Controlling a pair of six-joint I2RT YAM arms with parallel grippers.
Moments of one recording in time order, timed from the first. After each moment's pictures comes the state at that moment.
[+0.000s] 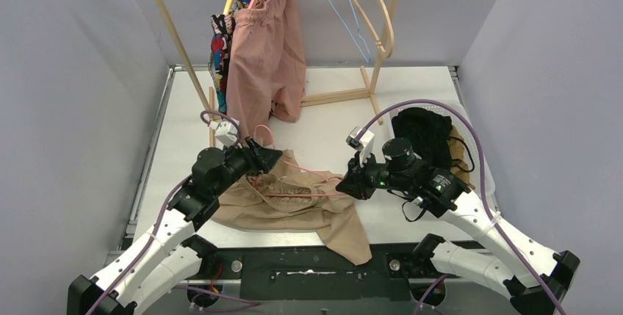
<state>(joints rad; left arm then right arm) -0.54 0.73 0.51 0.04 0.08 -0.71 0.77 0.89 0.88 -0.55 -0.38 0.17</state>
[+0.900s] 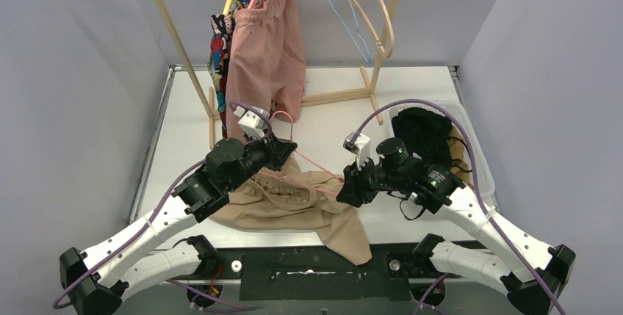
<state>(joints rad) -0.81 0.88 0.77 -0.04 -0.10 -0.49 0.77 0.92 0.89 -0.65 -0.41 0.20</state>
